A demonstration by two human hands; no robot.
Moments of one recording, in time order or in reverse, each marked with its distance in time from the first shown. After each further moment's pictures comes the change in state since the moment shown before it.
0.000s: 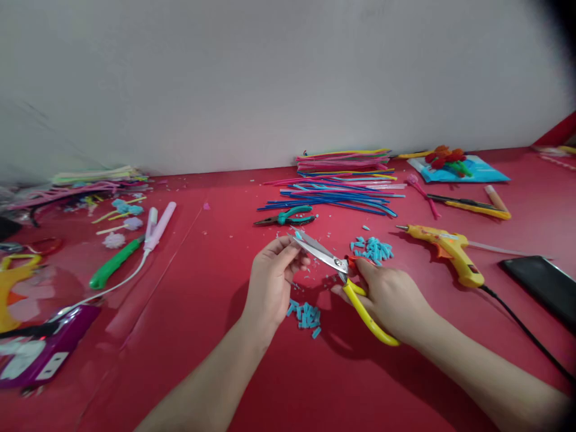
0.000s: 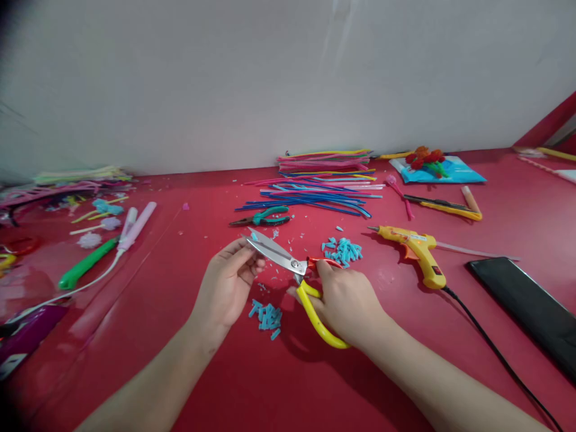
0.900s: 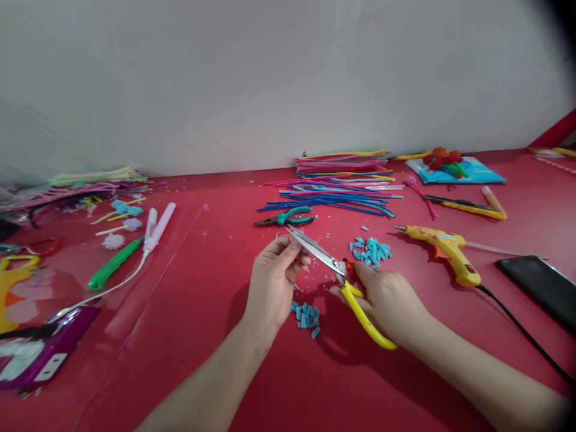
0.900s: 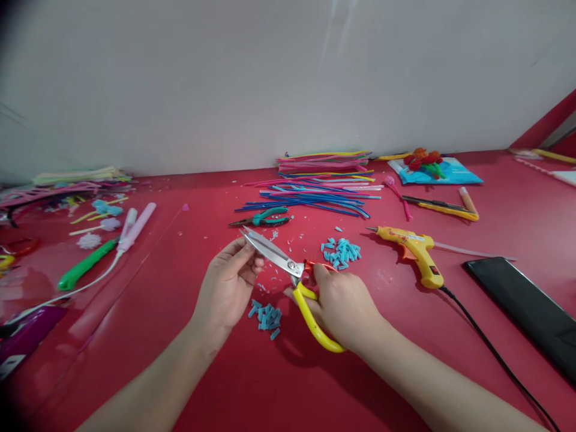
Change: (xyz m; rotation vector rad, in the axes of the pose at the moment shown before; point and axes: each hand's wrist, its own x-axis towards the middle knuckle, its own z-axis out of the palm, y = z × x) left_hand -0.002 -0.002 0.003 -0.091 -0.041 0.019; right_hand -0.003 -0.004 0.000 0.030 0.017 -0.006
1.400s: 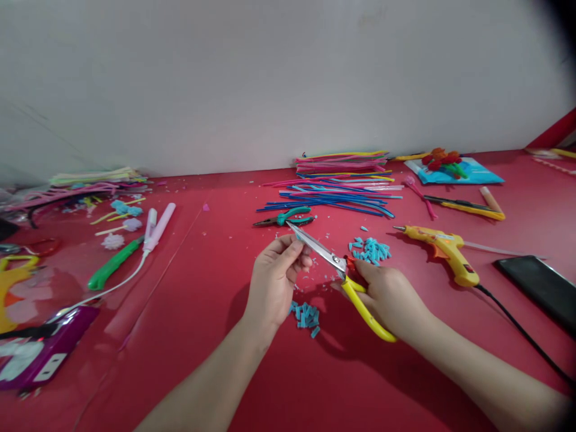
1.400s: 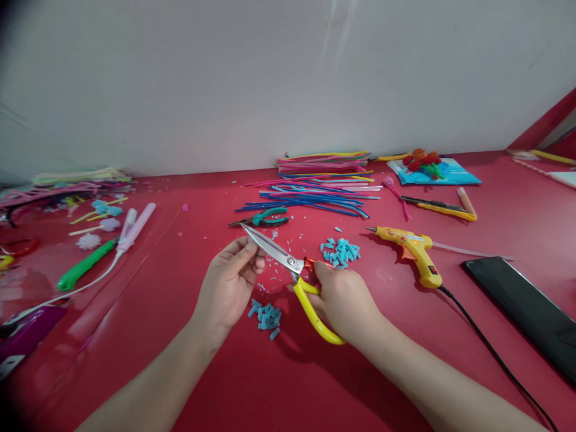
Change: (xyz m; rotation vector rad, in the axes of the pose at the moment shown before) left_hand -0.001 0.003 0.004 0.019 -0.039 -0.017; right_hand 0.004 0.006 0.004 0.198 -0.016 0.065
